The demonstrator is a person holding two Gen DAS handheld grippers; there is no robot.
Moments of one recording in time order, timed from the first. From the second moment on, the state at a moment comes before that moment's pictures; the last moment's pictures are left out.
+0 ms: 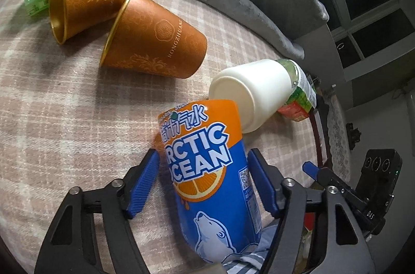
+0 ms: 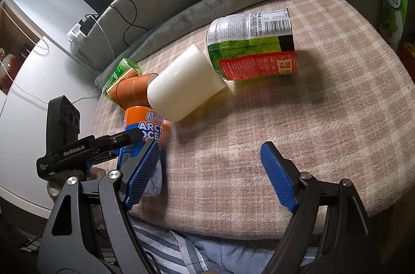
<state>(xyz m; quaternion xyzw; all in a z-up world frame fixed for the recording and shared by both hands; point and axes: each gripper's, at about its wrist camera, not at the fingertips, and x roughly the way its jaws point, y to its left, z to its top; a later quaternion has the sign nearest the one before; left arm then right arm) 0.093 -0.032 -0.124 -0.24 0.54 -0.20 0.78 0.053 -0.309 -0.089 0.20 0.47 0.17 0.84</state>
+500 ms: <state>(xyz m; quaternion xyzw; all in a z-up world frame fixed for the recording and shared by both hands) 0.073 -0.039 -0.087 -0.17 0.47 -0.20 0.84 0.054 -0.309 -0.091 0.20 0.47 0.17 0.84</state>
